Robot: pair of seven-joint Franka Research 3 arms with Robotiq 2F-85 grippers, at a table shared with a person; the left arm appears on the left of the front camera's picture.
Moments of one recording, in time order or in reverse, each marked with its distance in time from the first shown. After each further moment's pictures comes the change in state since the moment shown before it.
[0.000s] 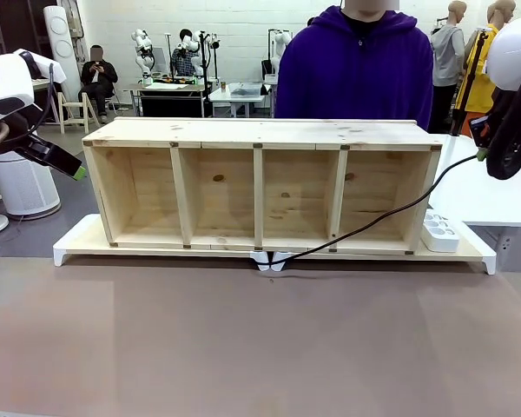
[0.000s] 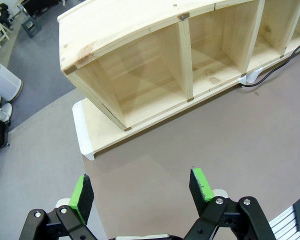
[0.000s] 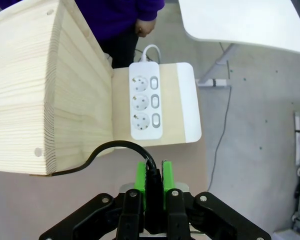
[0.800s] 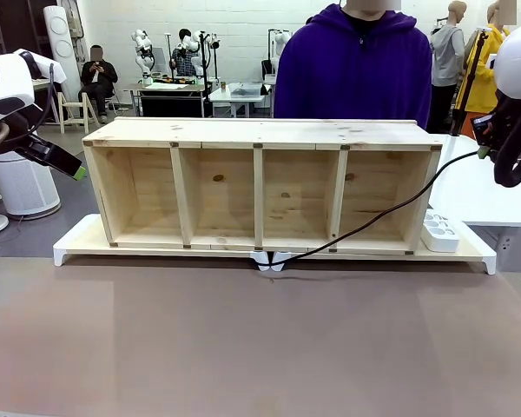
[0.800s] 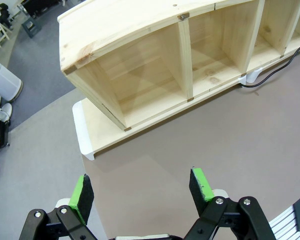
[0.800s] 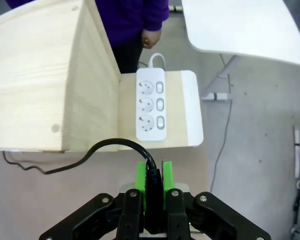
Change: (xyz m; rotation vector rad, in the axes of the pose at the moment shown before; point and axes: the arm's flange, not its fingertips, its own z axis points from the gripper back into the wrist) left arm 0.000 0.000 0.000 0.000 0.000 0.000; right arm -0.022 0.005 0.016 0.010 -0.077 0.025
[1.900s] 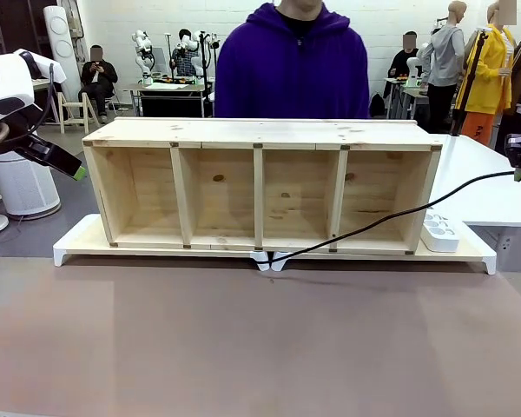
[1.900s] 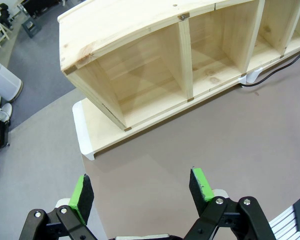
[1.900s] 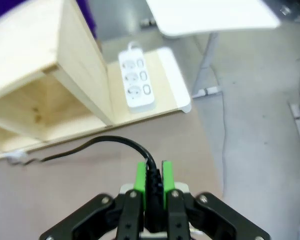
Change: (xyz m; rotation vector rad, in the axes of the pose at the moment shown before) left arm 0.000 0.000 0.000 0.000 0.000 0.000; right arm -0.125 0.005 0.059 -0.055 -0.124 -0.174
